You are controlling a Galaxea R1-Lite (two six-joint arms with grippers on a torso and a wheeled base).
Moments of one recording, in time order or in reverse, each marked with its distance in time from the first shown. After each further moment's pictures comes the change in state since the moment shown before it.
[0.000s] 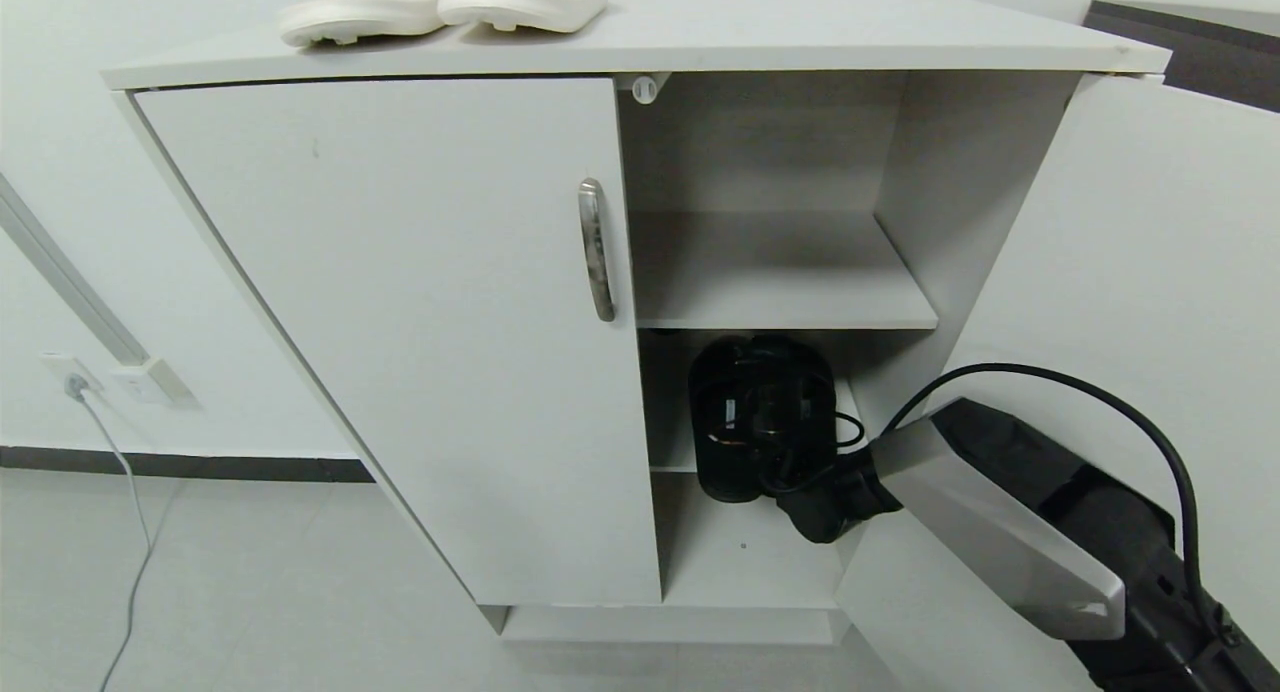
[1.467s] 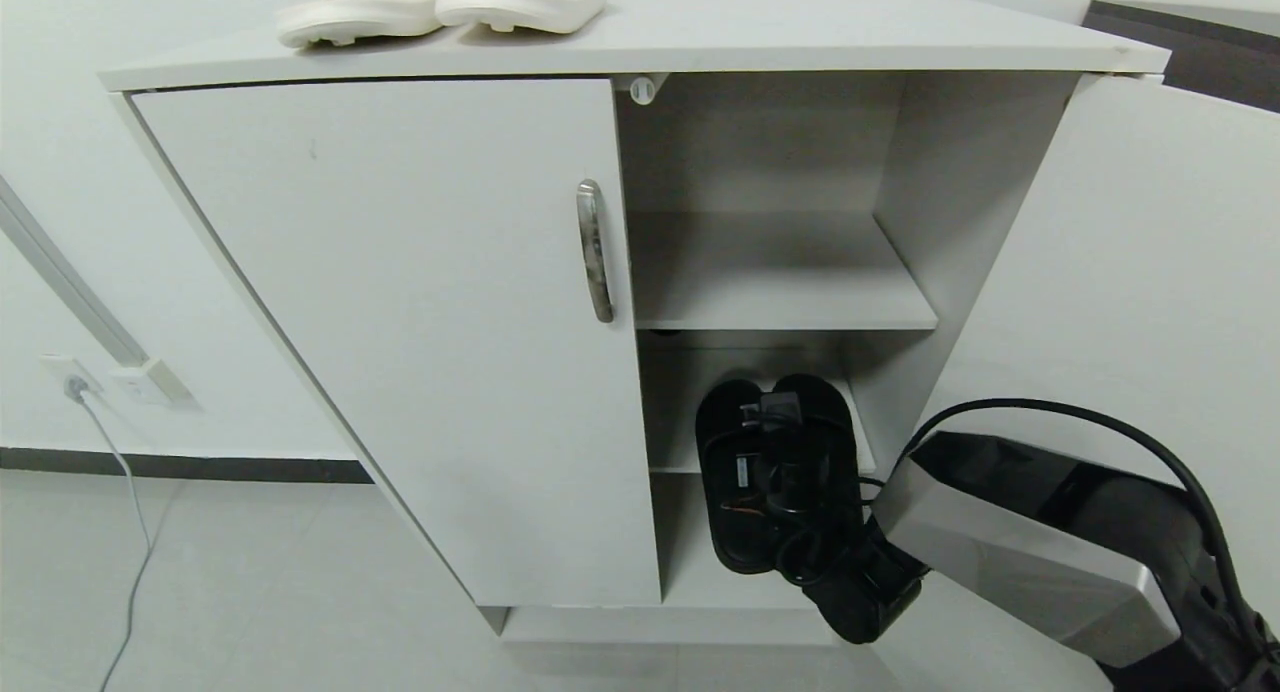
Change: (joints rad) left arm 0.000 0.000 0.000 0.000 0.000 0.000; right arm 0.071 -0.086 0.461 -0.401 -0.053 -0.097
